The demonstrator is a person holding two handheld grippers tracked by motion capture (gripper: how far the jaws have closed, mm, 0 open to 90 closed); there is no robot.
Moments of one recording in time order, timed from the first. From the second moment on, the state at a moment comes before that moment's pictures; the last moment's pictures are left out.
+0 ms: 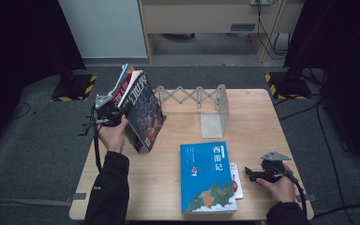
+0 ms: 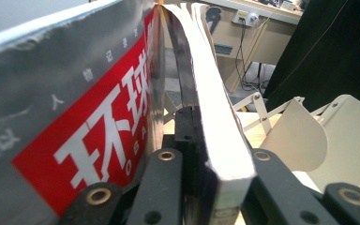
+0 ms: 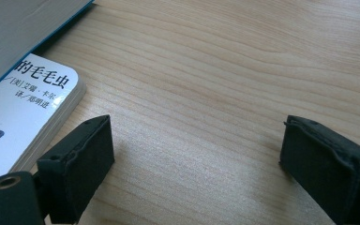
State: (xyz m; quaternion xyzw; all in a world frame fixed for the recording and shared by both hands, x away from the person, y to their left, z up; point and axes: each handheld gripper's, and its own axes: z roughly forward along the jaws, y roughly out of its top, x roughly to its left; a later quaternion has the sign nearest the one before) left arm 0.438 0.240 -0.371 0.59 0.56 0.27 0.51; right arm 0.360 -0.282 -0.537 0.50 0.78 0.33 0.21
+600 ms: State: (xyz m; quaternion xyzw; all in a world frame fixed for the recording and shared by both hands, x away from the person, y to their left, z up) left arm 0.451 0.225 -0.384 0.54 0.54 0.37 0.53; right arm 0.361 -0.282 -0.537 0.50 0.78 0.33 0.20
